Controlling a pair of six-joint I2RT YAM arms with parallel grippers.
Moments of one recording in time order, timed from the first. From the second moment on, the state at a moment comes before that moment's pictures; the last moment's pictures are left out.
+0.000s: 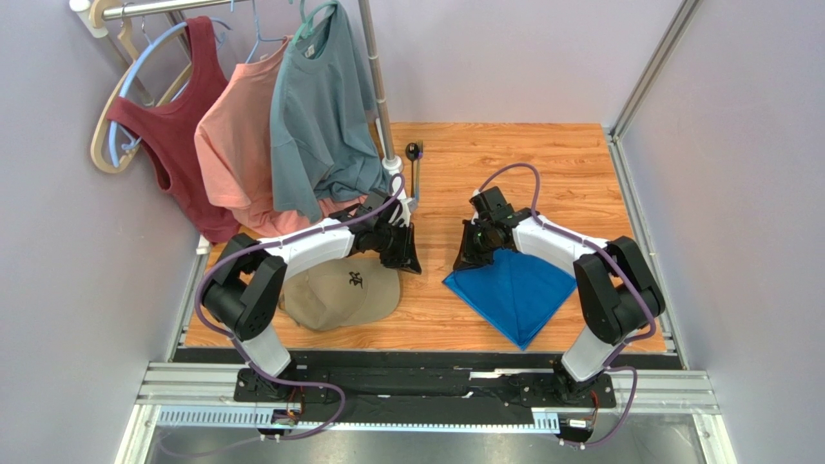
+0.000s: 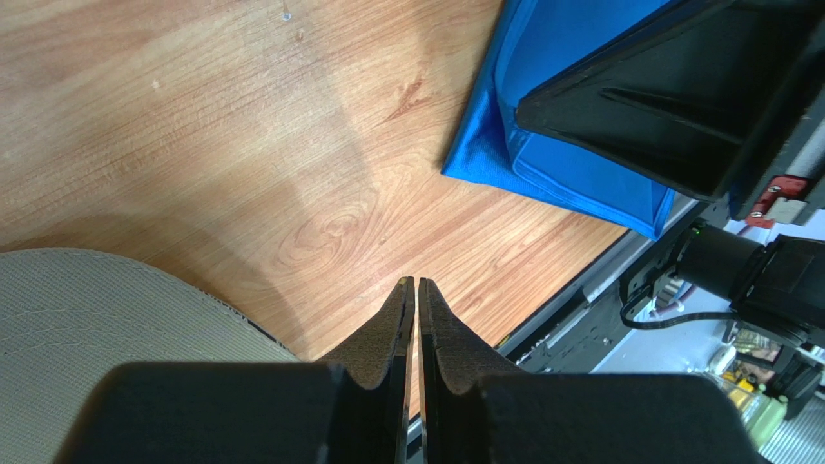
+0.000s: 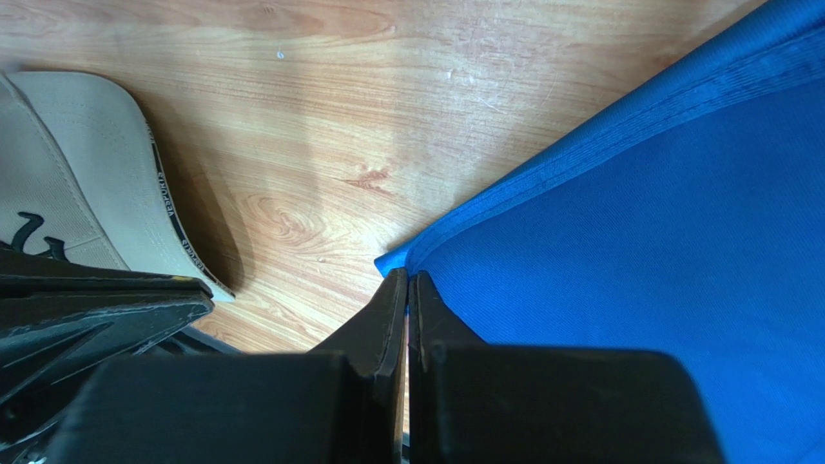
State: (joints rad) left arm -0.64 1.68 1.04 -0.33 0.43 -0.54; right arm 0.49 1.66 1.01 -0.44 -0.28 0.64
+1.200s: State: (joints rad) left arm -0.64 1.69 1.06 -0.30 0.49 -0.55; right arm 0.52 1.68 0.99 -0.44 -0.32 0.59
